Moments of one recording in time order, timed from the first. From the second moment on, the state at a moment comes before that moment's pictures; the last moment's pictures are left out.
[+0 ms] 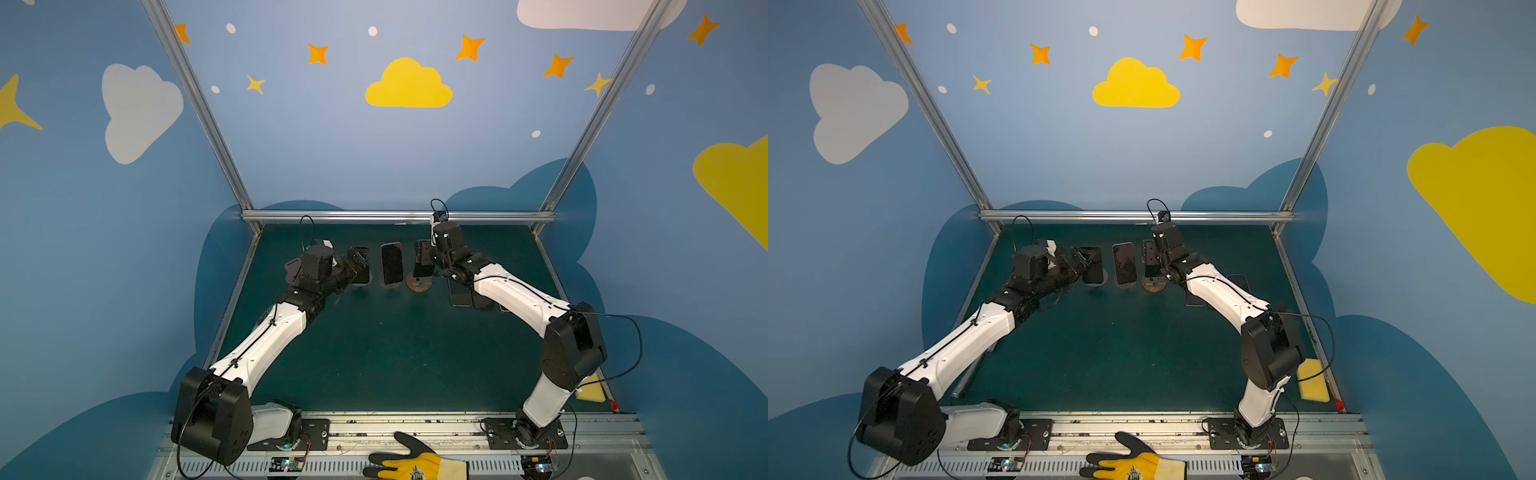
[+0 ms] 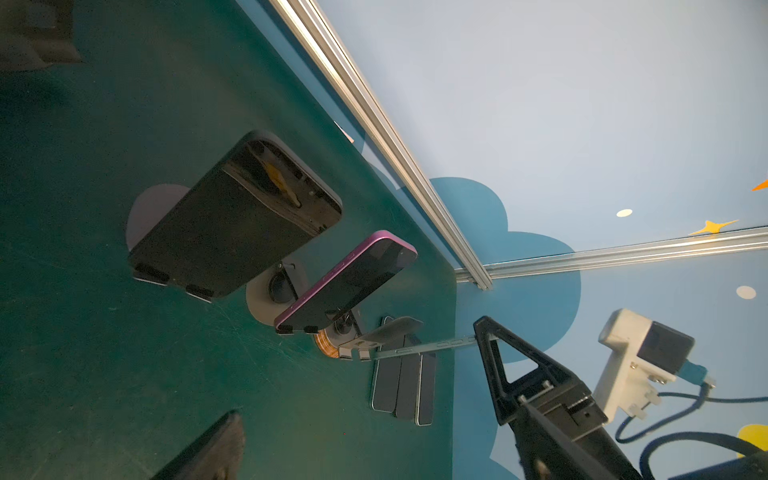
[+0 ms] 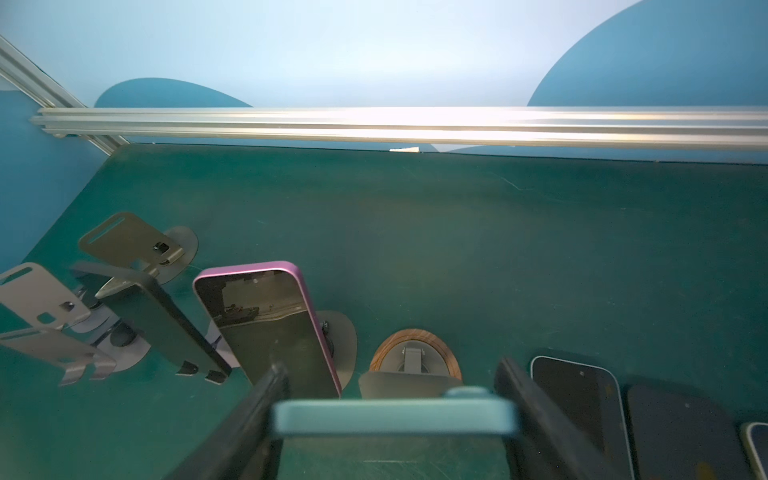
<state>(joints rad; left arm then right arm) -0.32 1.30 0.95 -0.08 0.22 -1.07 0.61 1.73 1.41 -0.23 0.24 0.30</state>
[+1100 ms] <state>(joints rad) -0.45 1.26 0.95 -0.09 0.20 -1.03 0.58 1.03 0.89 -0.62 0.38 0.27</state>
